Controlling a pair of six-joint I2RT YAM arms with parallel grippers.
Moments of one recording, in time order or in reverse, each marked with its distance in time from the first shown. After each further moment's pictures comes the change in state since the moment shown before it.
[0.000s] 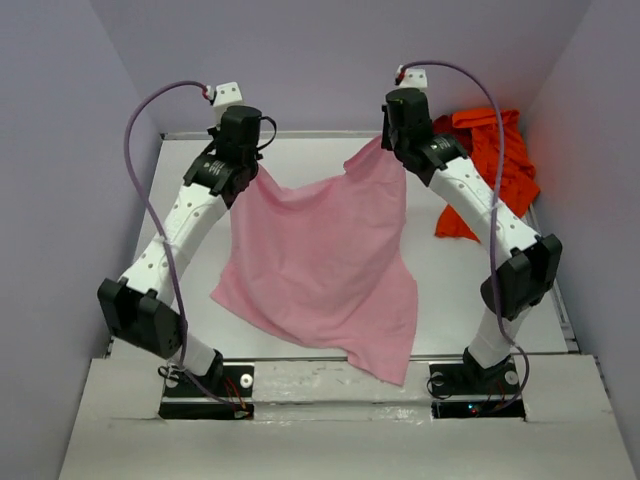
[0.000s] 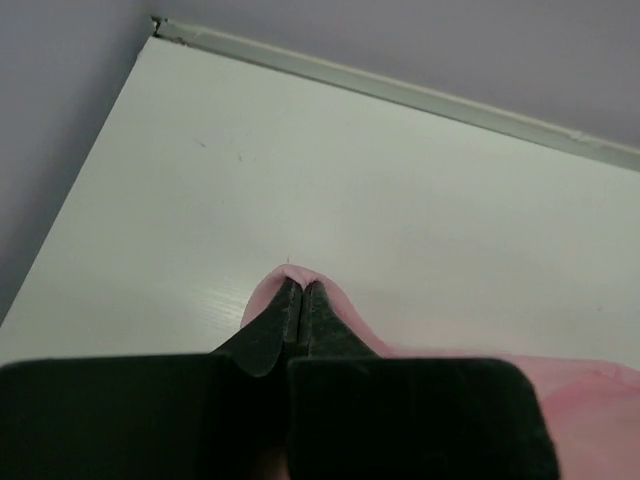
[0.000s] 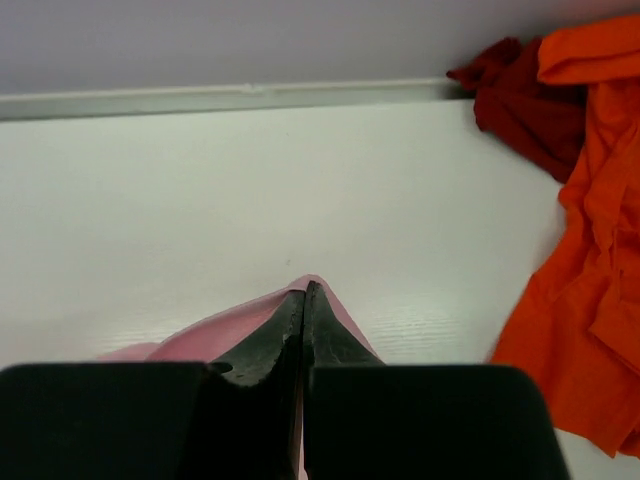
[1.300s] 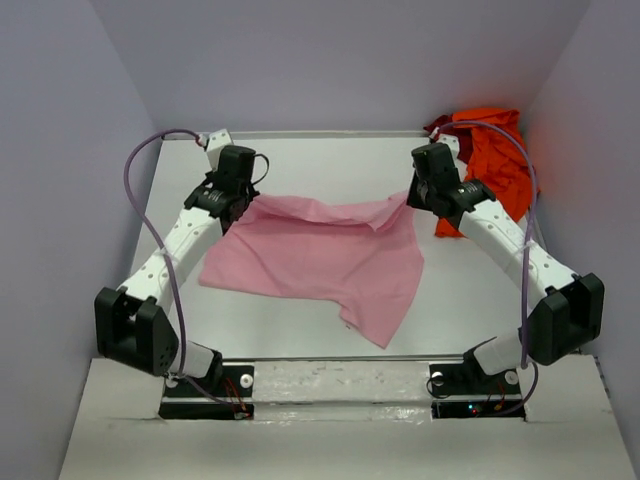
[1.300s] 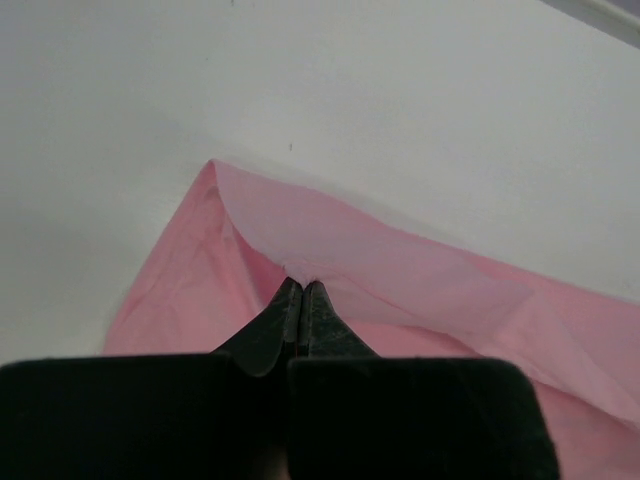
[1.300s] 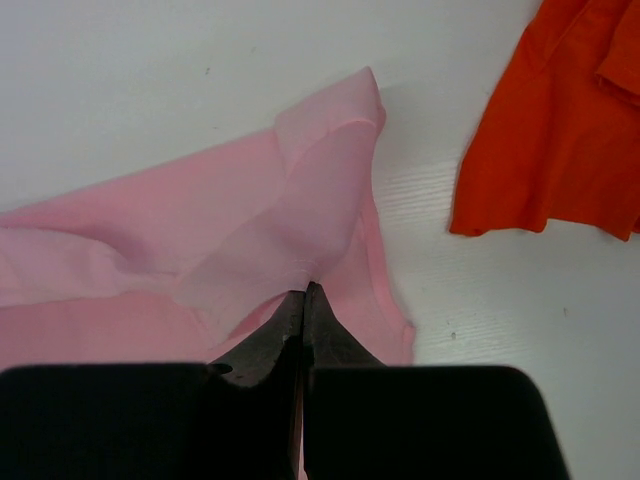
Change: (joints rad) left arm 0.060 -0.047 -0.327 0.055 0.127 -0.194; right arm -0.066 -0.308 -0.560 -0.089 -0.107 0.268
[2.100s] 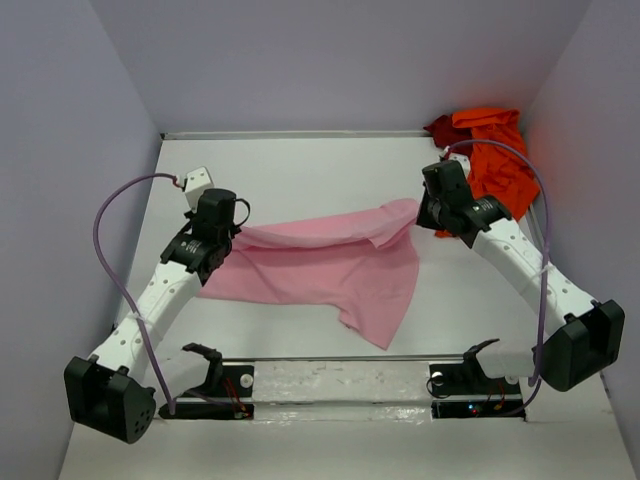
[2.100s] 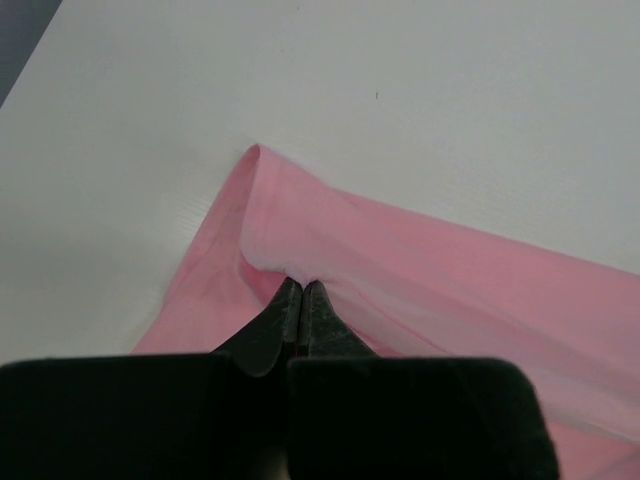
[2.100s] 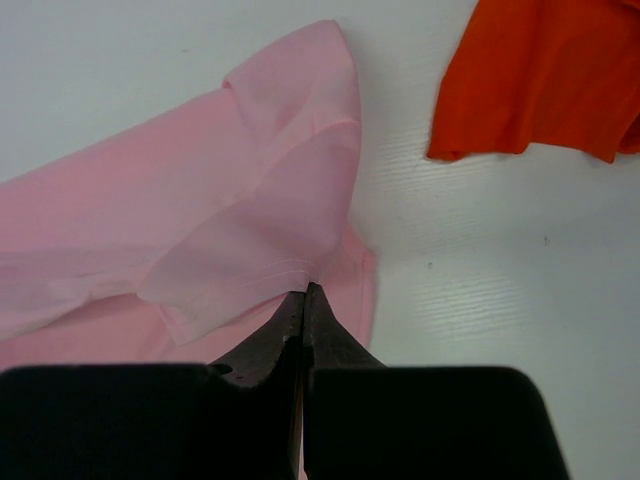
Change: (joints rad) left arm 0.000 -0.399 -0.379 0.000 -0.069 0.008; right arm 0.003 -0.148 -0.123 -0.114 -0.041 0.040
